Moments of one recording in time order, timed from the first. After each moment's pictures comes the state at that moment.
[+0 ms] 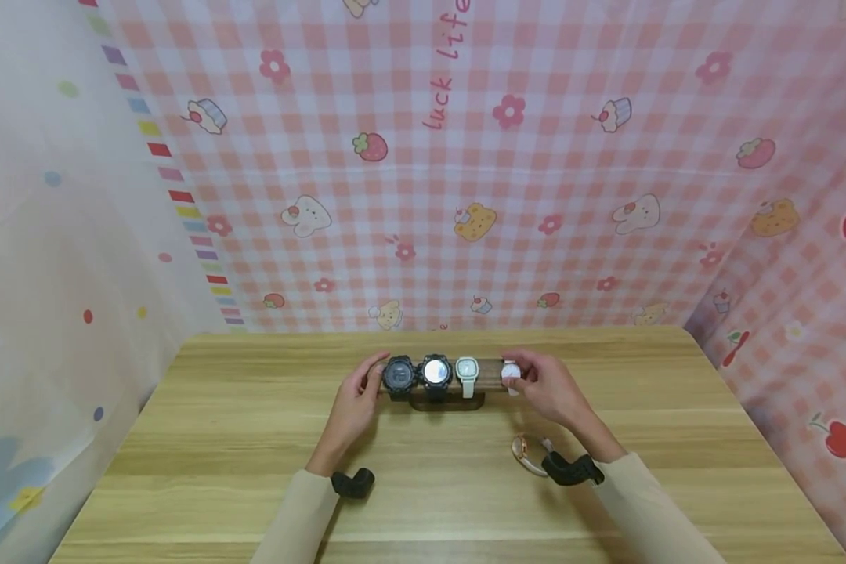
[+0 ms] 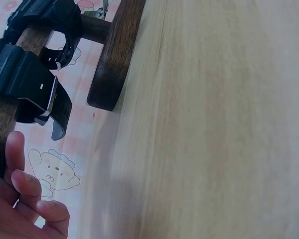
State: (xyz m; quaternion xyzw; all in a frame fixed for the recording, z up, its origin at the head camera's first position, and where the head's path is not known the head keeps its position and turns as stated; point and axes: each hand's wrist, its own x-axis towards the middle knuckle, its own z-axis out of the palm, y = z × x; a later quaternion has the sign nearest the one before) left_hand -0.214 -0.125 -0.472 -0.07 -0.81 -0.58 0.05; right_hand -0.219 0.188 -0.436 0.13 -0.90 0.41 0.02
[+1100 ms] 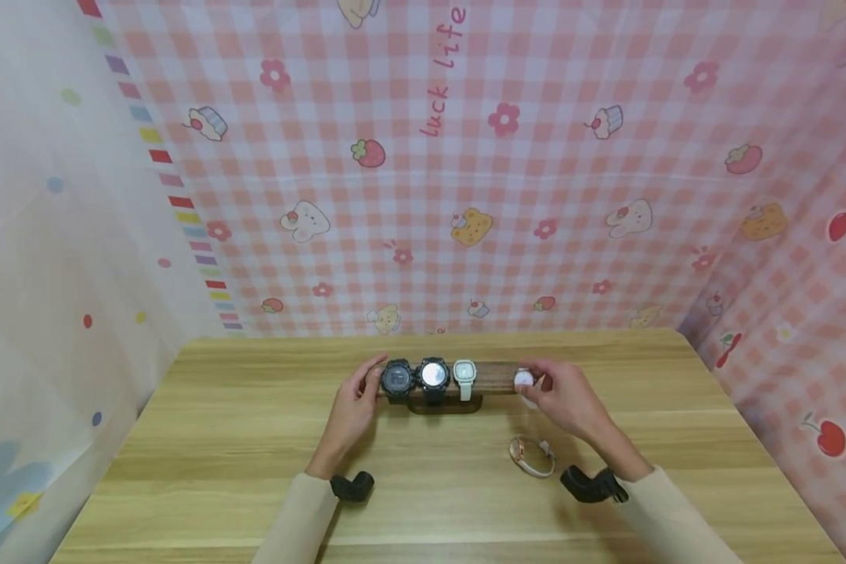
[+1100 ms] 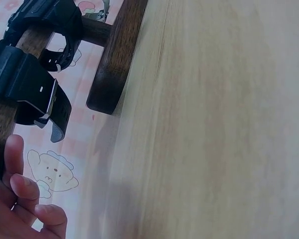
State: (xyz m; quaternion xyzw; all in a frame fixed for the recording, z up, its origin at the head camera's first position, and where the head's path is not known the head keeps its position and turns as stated) left_hand -0.207 -0.124 -0.460 -0.07 -0.80 -0.59 0.05; right_hand -0.195 0.202 -0.417 0.13 -0.92 0.36 0.06
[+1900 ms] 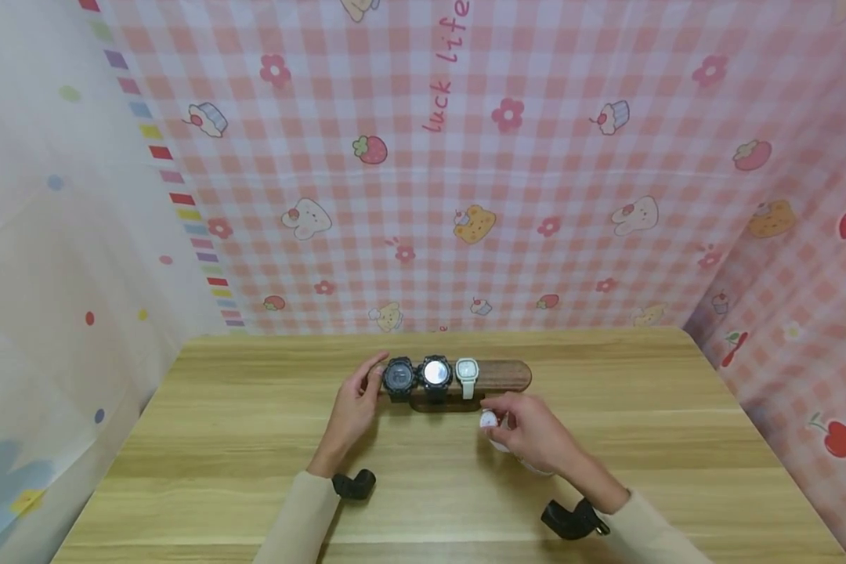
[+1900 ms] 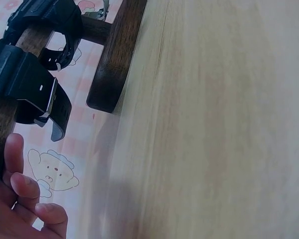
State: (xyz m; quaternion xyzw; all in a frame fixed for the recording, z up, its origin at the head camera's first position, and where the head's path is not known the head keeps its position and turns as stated) left_hand -0.207 -0.124 -0.462 -0.07 -0.81 -0.58 0.06; right_hand -0.166 0.159 -0.431 0.22 -0.91 0.36 -0.03
